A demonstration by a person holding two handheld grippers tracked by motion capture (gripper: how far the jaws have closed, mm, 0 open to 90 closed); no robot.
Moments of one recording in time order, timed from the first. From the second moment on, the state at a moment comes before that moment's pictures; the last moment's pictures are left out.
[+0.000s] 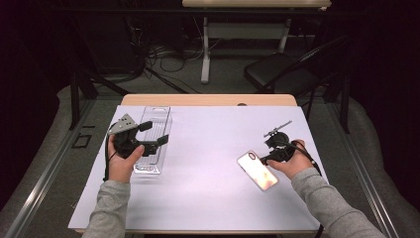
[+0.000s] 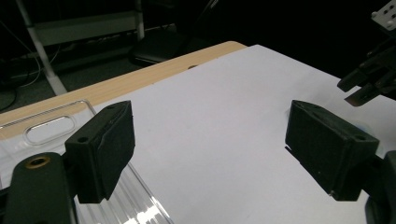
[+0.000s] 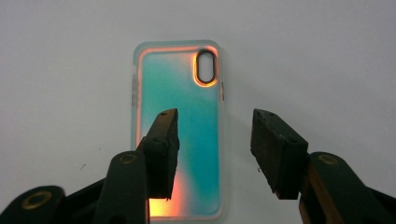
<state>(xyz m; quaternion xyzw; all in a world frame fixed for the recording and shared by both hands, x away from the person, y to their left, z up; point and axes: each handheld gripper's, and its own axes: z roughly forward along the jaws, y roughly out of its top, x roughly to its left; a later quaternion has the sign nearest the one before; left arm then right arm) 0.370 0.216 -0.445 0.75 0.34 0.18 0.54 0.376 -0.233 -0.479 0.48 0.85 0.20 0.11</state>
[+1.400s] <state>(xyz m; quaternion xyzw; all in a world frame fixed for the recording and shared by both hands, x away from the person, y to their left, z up) 0.367 0.224 -0.445 0.75 0.34 0.16 0.55 0.400 -0.225 -0.510 0.52 0.84 0.14 0.06</state>
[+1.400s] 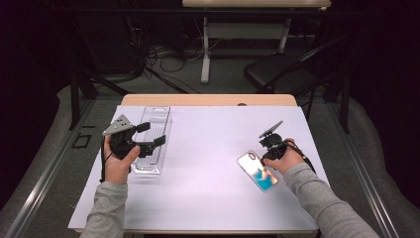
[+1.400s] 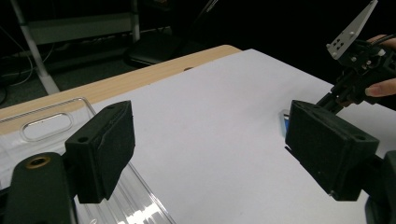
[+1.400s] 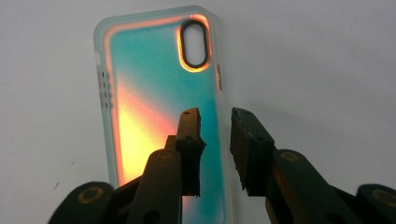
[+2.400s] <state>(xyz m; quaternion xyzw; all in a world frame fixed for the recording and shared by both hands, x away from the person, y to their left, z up) 0.368 0.227 -0.445 0.75 0.34 0.16 0.54 0.405 -0.225 -0.525 0.53 0.84 0.11 0.05</state>
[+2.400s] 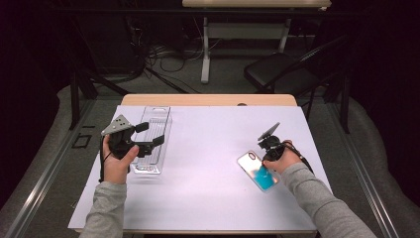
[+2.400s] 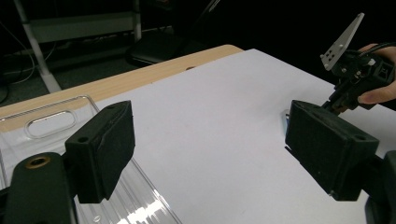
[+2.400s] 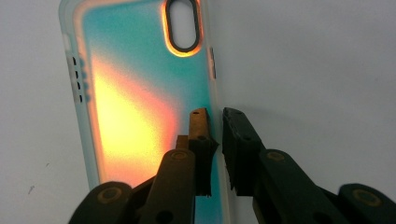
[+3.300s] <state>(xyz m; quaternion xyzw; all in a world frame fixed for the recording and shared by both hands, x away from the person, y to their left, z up) 0.369 0.228 -0.447 0.75 0.35 0.16 0.54 0.405 -0.224 -0.525 0.53 0.84 0.09 0.06</state>
